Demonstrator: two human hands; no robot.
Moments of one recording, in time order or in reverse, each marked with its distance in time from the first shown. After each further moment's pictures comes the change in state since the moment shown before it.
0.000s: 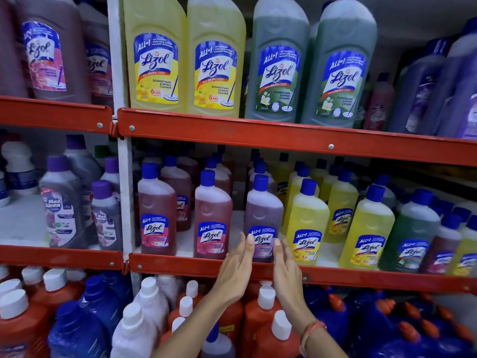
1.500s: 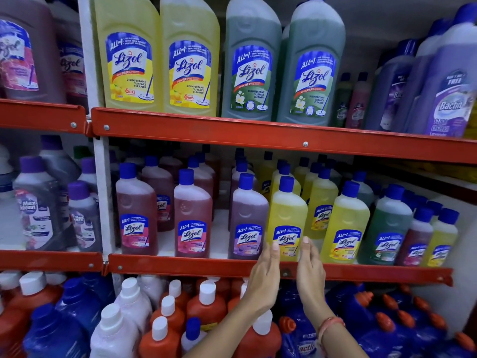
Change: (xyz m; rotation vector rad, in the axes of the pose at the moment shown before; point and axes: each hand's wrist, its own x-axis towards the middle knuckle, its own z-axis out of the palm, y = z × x) left_hand -0.015 0.034 0.090 -0.244 -0.098 0.058; right_hand 0.021 0.022 -0.072 0.036 0.221 0.024
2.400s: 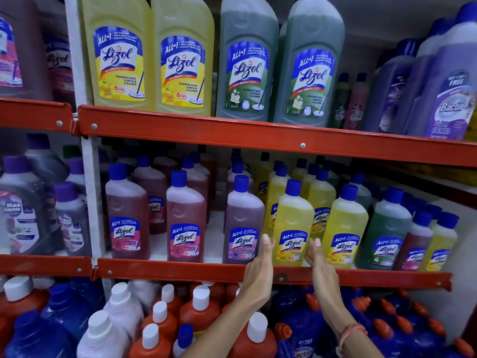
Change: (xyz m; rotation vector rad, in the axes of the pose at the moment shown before) left_hand 0.034 -0.013 0.007 -0.128 0.061 -0.183; right_hand 0.019 0.004 -0.031 0.022 -0.135 0.108
